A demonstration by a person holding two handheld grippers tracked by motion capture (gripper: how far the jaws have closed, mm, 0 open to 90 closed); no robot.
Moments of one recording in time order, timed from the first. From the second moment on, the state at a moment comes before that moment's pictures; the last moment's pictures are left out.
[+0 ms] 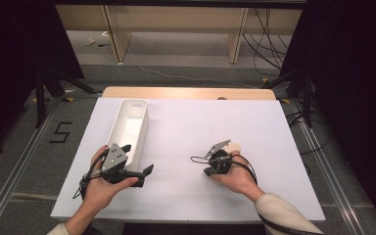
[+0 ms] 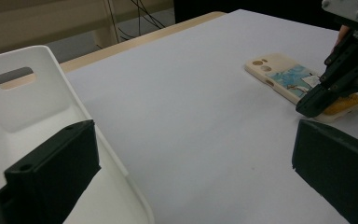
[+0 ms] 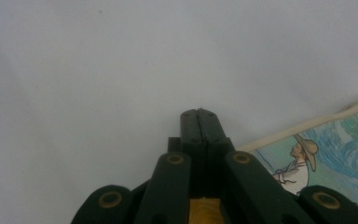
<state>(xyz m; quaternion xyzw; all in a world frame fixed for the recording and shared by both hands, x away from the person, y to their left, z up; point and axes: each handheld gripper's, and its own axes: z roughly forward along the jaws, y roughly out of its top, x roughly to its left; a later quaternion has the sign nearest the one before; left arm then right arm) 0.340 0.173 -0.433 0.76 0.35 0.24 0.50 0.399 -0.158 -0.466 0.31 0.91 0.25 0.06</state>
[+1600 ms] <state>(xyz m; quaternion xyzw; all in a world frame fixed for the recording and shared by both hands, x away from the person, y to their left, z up) 0.340 0.173 -0.432 0.75 0.35 0.25 0.50 0.386 -0.272 -0.457 0.39 0.90 0.18 0.09</state>
